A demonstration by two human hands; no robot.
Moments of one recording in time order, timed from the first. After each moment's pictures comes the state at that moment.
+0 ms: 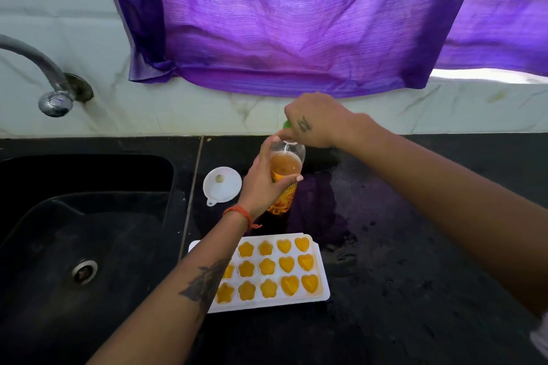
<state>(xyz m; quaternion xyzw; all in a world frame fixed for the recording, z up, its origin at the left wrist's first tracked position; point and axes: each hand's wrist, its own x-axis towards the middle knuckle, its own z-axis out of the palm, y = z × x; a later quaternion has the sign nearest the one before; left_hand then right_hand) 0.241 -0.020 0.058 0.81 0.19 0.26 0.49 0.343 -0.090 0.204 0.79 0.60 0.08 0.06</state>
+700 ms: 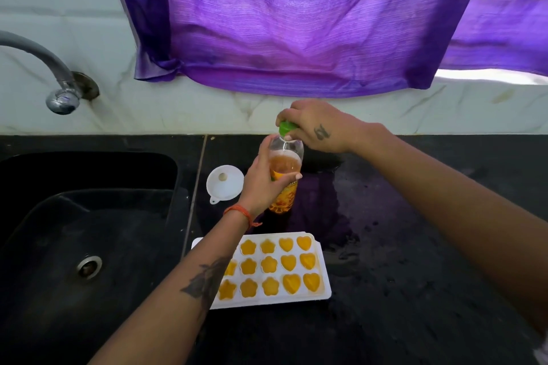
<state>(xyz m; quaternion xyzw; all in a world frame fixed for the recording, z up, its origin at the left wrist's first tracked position) 0.239 -0.019 0.057 0.80 0.20 0.26 0.49 0.352 -0.099 0.191 0.74 0.67 0.05 -0.03</state>
